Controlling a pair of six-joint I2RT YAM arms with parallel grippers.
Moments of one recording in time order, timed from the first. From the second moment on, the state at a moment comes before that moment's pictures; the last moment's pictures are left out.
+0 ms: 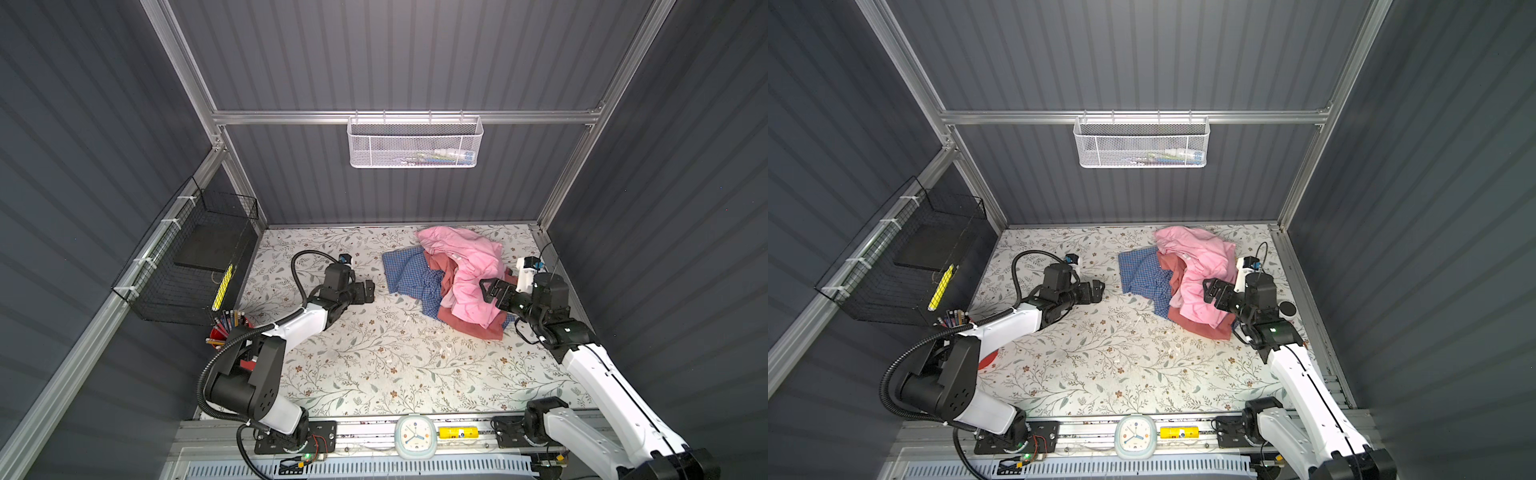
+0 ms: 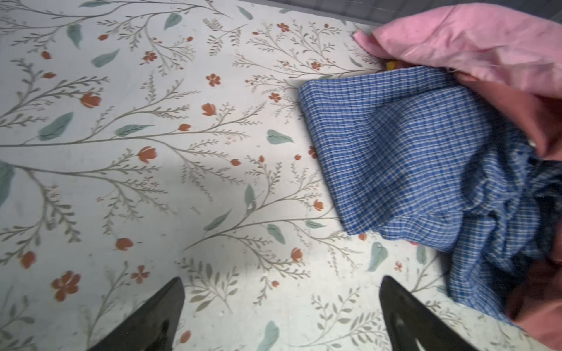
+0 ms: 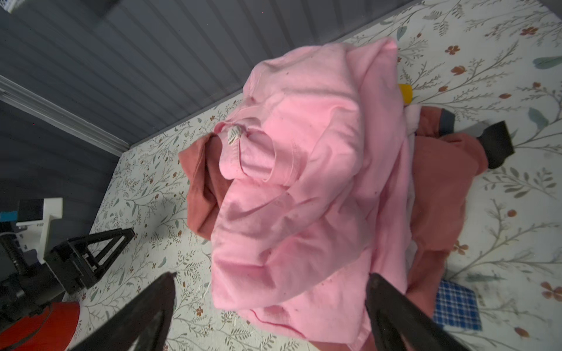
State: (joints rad) left arm -0.41 1.54 0.83 0.05 0.05 -0.30; right arm 0.19 0.92 0.70 -0.31 -0.15 0.48
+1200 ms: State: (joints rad) left arm -0.61 2.11 1.56 0.14 0.59 -0.55; right arm 0.33 0.98 0.77 -0.43 0.01 0.40
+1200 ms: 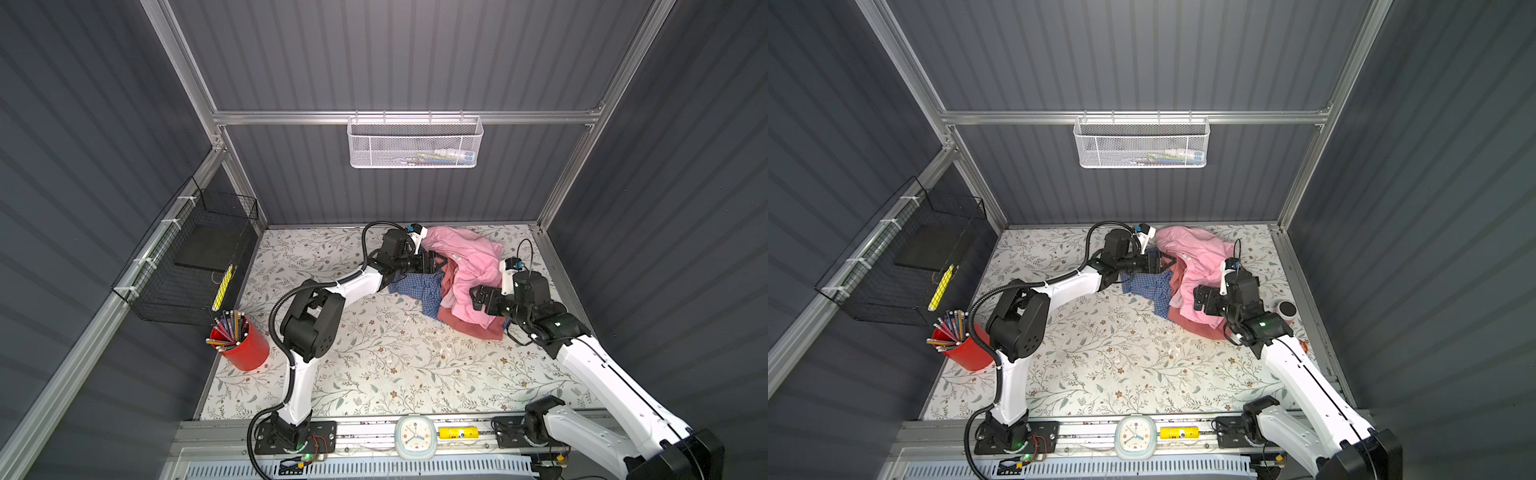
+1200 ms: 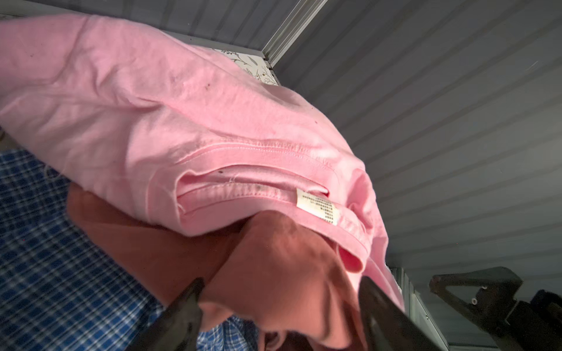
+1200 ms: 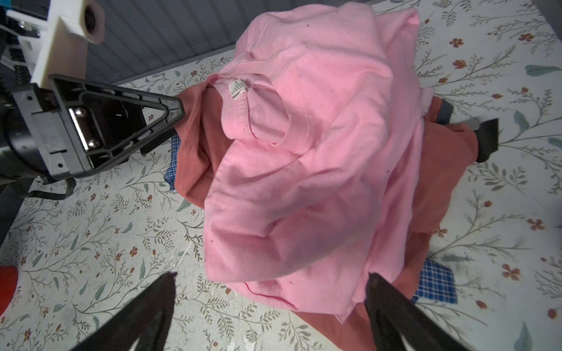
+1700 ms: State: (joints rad) left arm -0.64 2.17 1.67 0.08 0.58 -0.49; right arm 0.33 1.11 0.76 -0.38 0.02 0.37
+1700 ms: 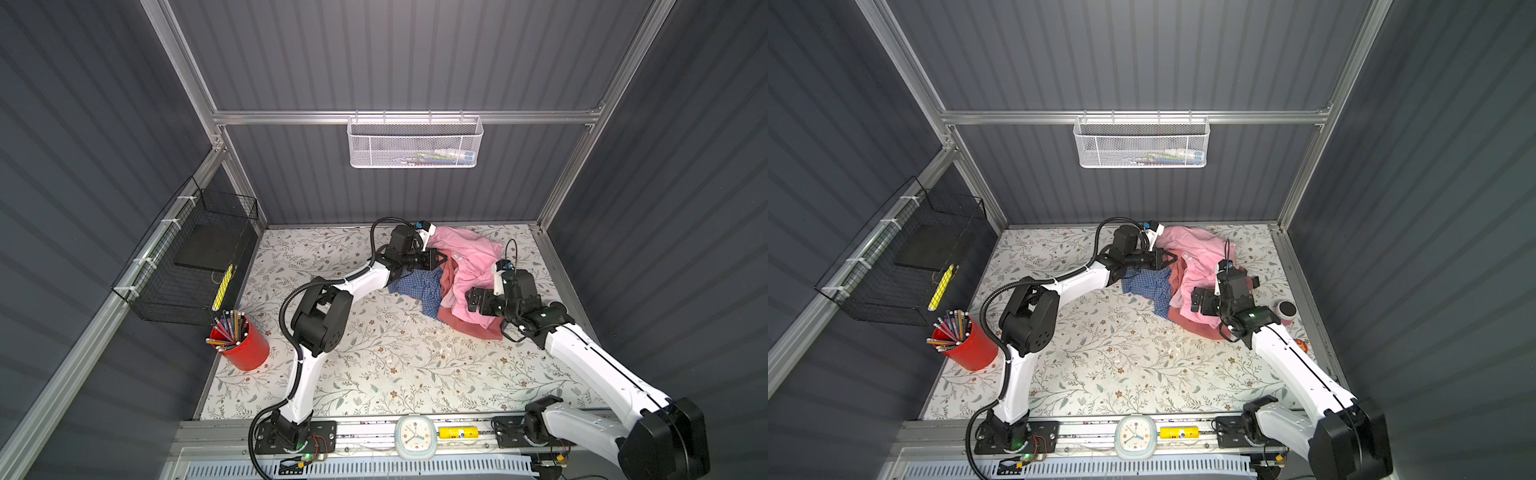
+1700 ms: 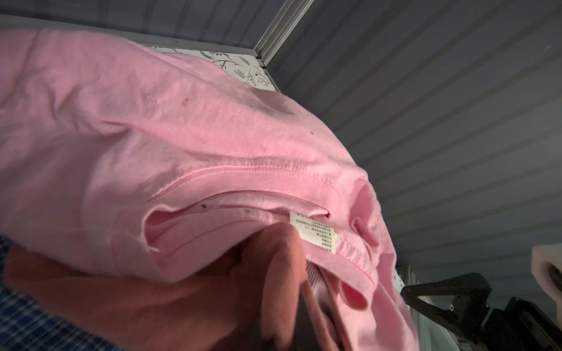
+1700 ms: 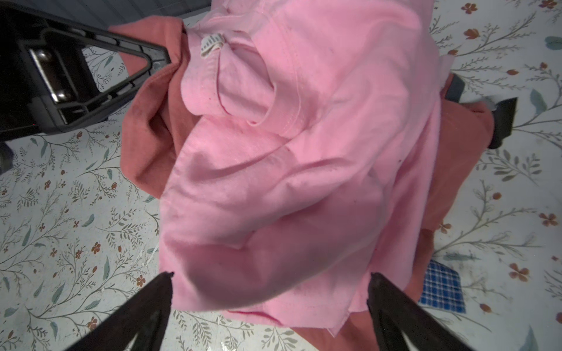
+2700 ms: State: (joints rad) left arm -0.69 1.84 1.64 -0.11 0.39 -0.33; right arm 0.28 1.22 0.80 -0.31 0.03 0.44
